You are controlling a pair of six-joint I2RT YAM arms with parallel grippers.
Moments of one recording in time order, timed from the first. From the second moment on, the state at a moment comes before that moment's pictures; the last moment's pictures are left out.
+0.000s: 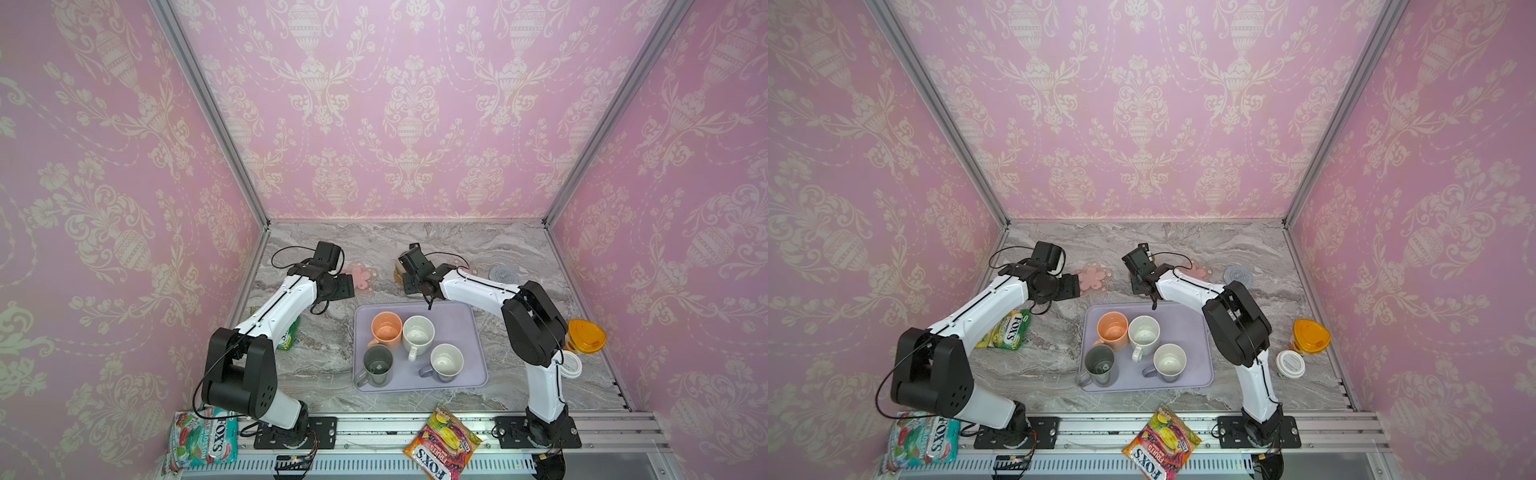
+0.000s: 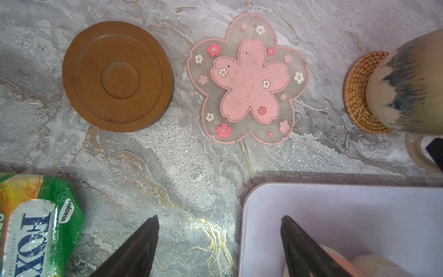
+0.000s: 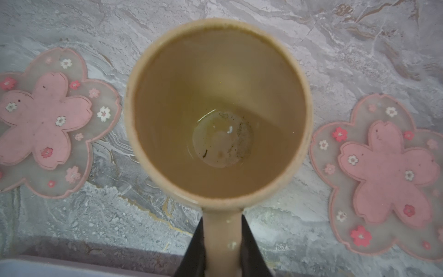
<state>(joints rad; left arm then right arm) -0.22 1.51 1.12 -0.72 -0.02 -0.40 0.68 2.02 1.47 -0.41 0.34 0.44</state>
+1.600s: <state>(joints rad) -0.22 1.51 1.12 -0.72 -0.01 -0.40 0.69 2.01 1.53 -0.61 0.34 0.40</state>
